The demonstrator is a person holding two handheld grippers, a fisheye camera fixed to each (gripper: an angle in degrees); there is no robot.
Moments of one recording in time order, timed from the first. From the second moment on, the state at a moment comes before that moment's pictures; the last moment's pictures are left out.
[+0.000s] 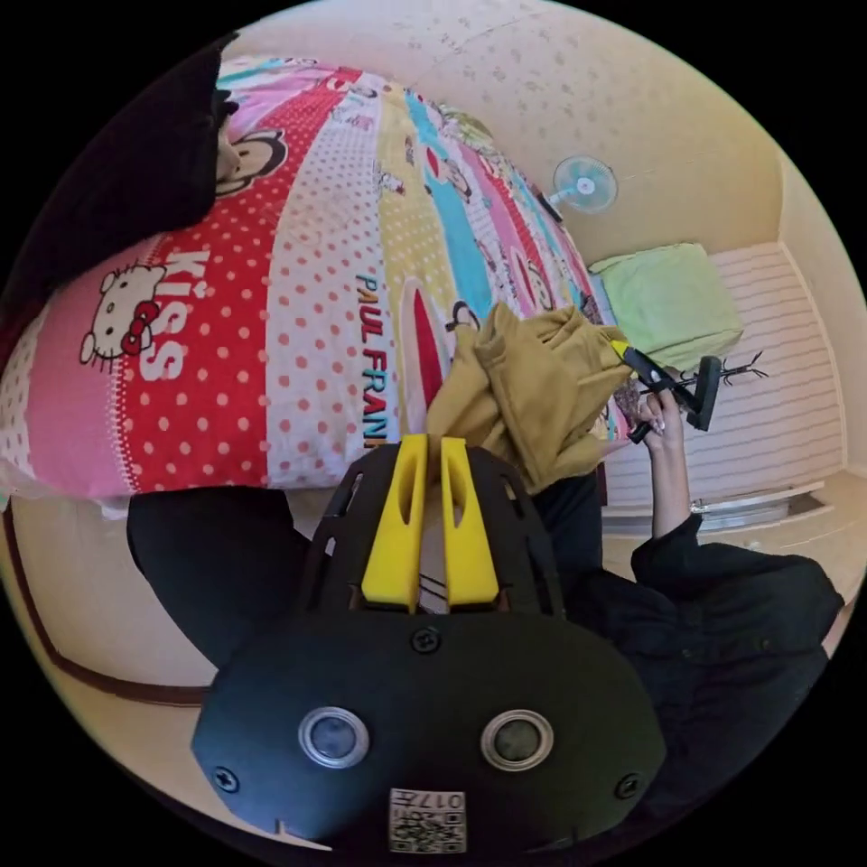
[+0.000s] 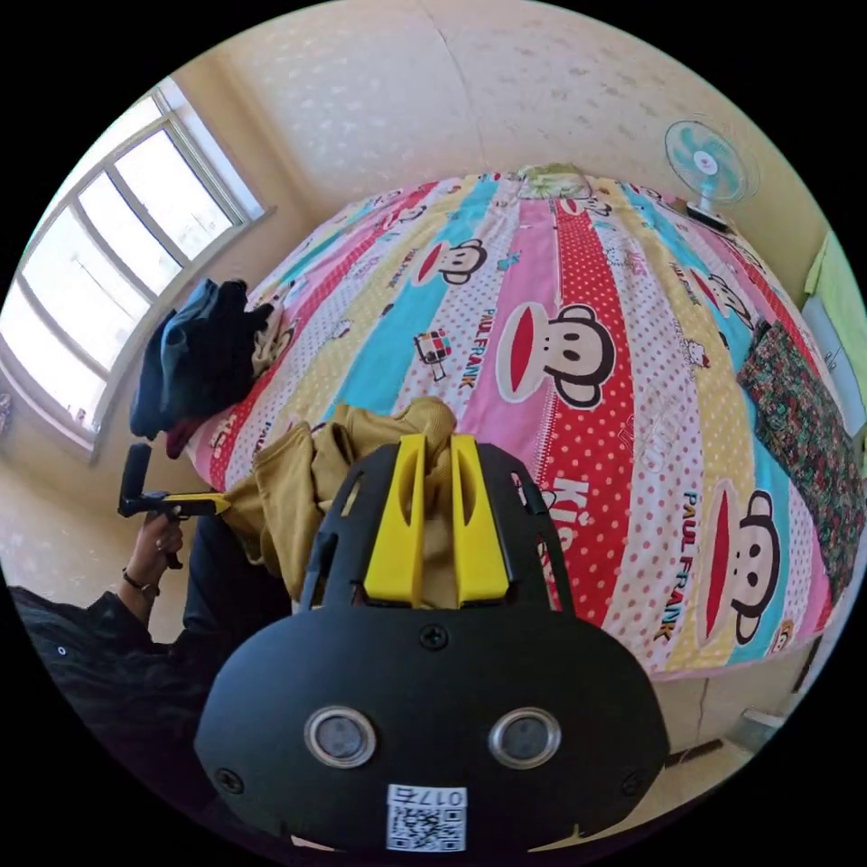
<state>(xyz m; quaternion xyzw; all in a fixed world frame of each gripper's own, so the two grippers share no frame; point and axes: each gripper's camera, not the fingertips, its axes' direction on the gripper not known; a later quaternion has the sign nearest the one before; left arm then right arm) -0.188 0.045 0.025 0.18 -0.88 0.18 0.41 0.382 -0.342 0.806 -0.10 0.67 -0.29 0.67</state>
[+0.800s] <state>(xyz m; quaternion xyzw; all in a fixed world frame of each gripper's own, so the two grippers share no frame) -0.183 0.249 0.390 0.10 -0.65 0.68 0.33 -0.026 -0.051 0.840 0.15 0.45 -0.54 0.69</state>
